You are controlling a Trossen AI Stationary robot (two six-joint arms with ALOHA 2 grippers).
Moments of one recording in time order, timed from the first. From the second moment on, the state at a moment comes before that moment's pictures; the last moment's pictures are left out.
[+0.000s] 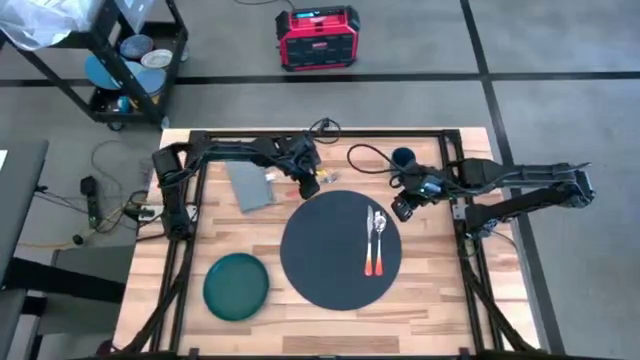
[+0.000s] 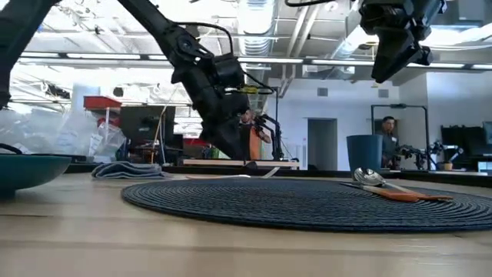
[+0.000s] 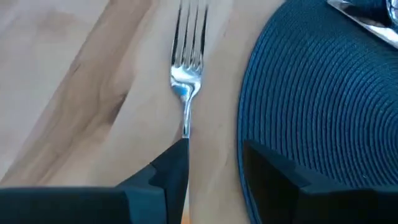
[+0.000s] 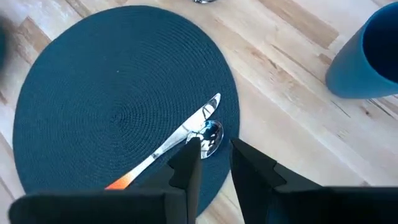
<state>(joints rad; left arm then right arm) 0.45 1.90 1.26 -0.41 0.20 -0.02 -0.03 1.07 1.01 -0.98 0.22 0.73</state>
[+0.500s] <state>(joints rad) 0.45 2.03 1.34 -0.38 0.15 0.01 -0.03 1.07 1.01 -0.98 0.22 0.74</state>
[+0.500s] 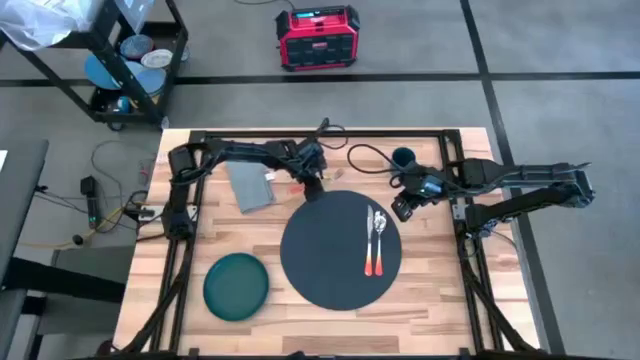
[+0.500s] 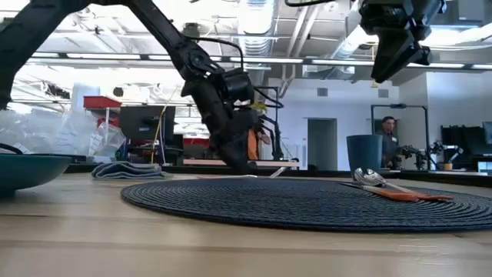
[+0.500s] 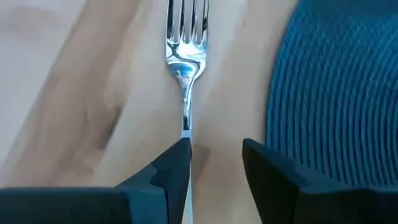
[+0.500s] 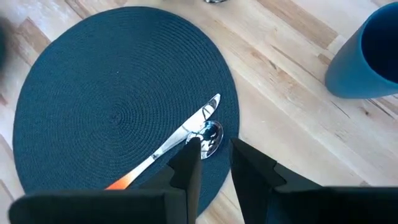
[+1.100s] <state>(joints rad) 0.45 2.03 1.45 -0.46 0.12 0.10 -0.03 1.07 1.01 -0.98 0.22 0.75</state>
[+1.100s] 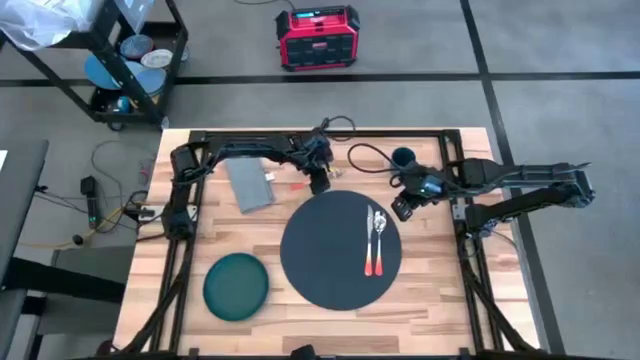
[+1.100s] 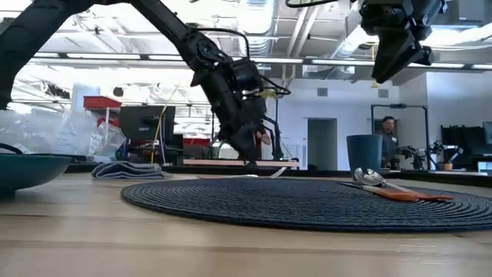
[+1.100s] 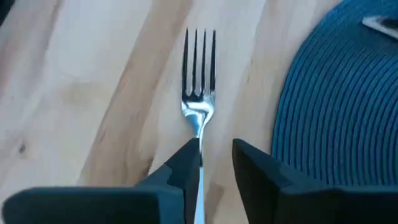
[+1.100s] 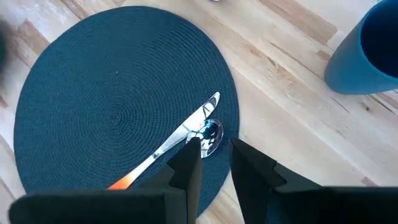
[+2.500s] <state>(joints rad) 0.50 1.87 1.48 -0.52 -0.02 -0.13 -0.03 1.07 1.01 -0.95 0.24 0.72</state>
